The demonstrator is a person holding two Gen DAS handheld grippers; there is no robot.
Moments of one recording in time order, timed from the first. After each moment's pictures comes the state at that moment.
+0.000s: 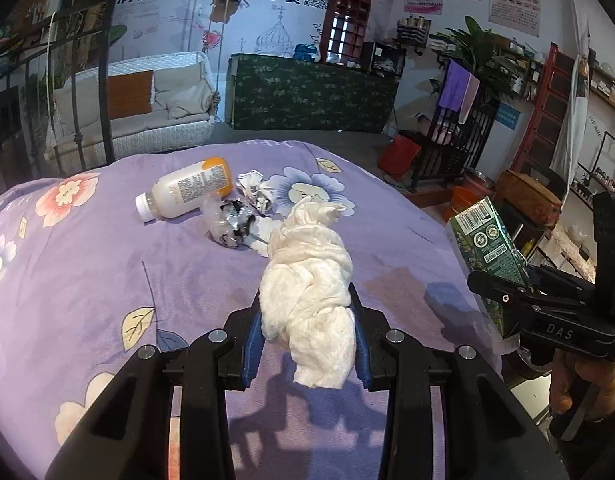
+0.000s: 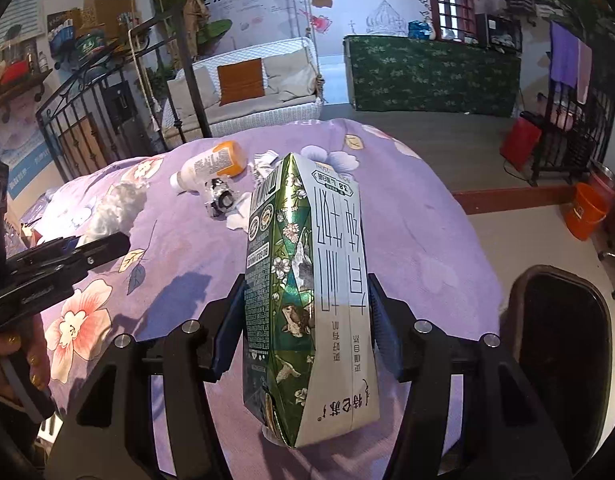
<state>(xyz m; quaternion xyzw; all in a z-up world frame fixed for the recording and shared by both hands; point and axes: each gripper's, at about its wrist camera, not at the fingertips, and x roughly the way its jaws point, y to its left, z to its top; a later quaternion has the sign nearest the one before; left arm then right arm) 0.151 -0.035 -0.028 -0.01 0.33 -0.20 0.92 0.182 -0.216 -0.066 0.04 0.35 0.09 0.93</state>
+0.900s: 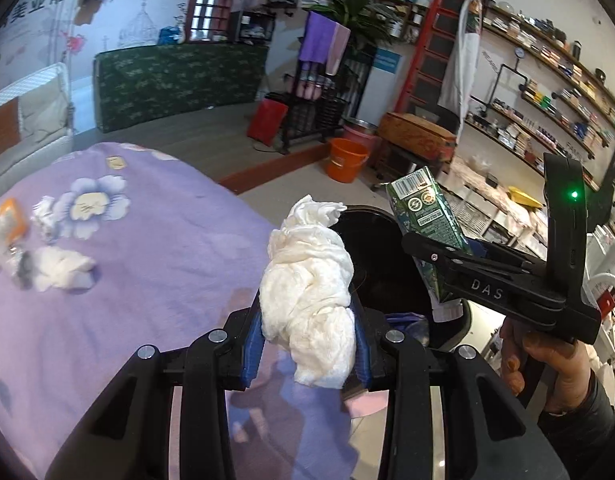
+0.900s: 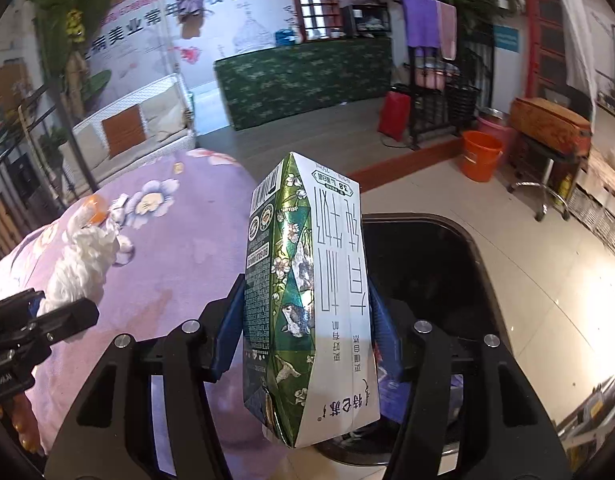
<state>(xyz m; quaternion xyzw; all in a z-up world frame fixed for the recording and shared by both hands) 0.125 -0.223 -0.043 0.05 0.35 -0.41 0.84 0.102 -0.381 -0.074 0.13 0.33 -0.12 0.93</state>
